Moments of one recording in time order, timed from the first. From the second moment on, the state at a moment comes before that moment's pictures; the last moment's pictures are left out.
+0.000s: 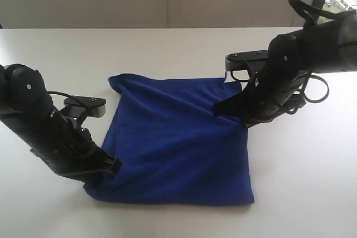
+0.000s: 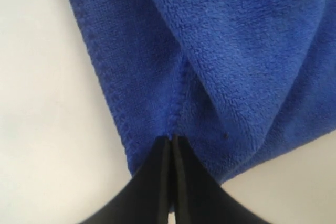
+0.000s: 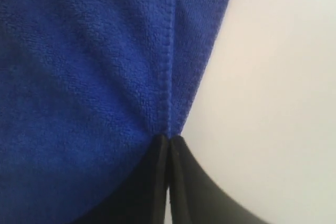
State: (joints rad) left arm -0.50 1.65 -0.78 -0.45 0.61 0.26; right arm 0.25 1.83 -1.06 -0.03 0.55 0.22
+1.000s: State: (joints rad) left arm -0.50 1.59 -0.78 -0.34 0.61 0.14; right arm 0.25 1.90 -1.06 -0.05 0.54 0.23
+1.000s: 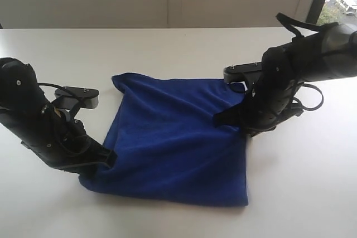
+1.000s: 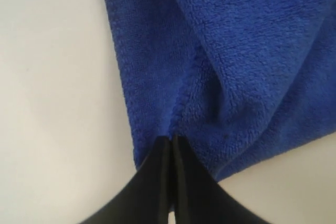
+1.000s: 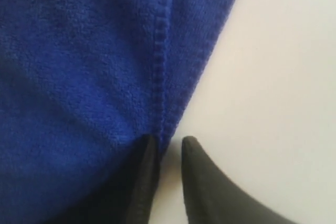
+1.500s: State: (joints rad) left arm -0.50 1.59 -0.78 -0.33 0.60 0.13; right arm 0.27 1.85 -1.06 0.05 0.45 0.13
